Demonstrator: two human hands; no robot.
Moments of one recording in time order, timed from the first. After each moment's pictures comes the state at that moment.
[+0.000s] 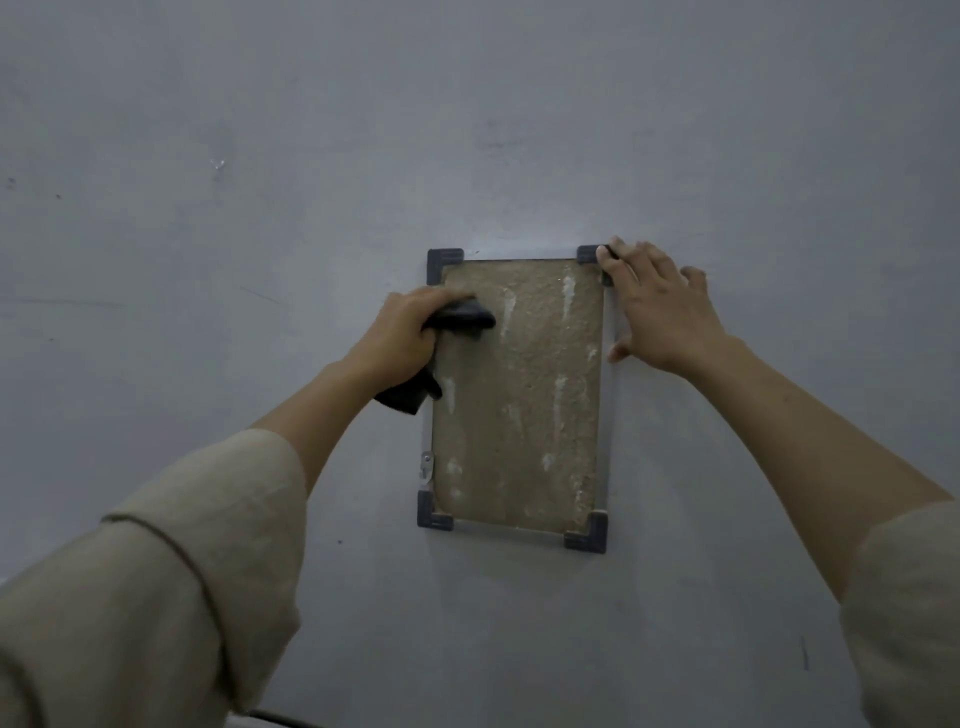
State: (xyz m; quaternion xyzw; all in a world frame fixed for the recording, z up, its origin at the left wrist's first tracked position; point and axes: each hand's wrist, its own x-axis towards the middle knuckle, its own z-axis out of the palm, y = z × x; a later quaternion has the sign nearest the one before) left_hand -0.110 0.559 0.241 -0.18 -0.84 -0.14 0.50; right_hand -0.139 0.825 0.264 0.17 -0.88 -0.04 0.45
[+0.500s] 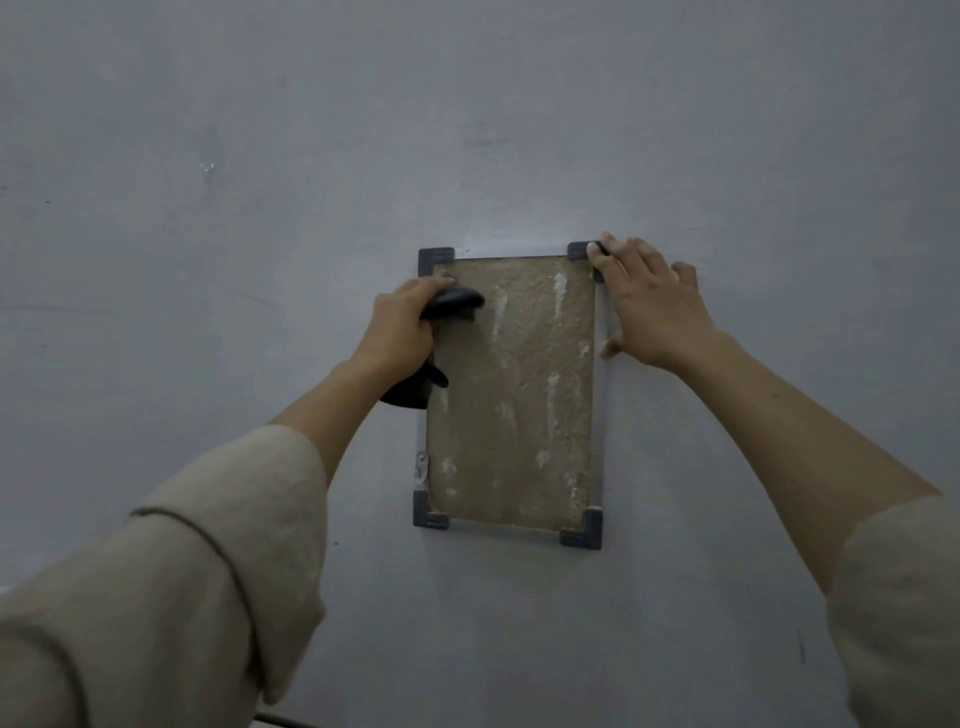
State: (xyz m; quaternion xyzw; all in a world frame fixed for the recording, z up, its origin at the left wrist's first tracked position) left_hand -0.125 0.565 0.241 -0.11 -0.82 -0.17 0.53; right_hand -0.140 0.825 0.262 0.16 -0.88 -0.04 0.44
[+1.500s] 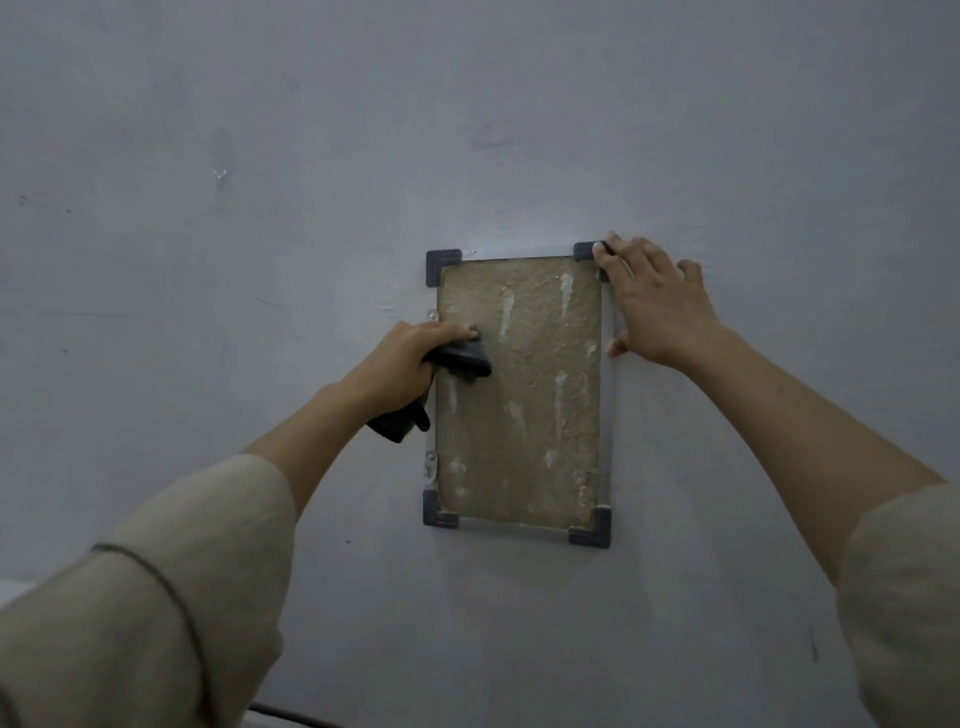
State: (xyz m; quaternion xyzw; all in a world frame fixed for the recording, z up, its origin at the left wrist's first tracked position) left_hand -0.109 0.555 0.222 -0.20 -0.87 -0.09 0.44; right_hand -0.136 0.824 0.264 0.16 -0.88 -0.04 0.44
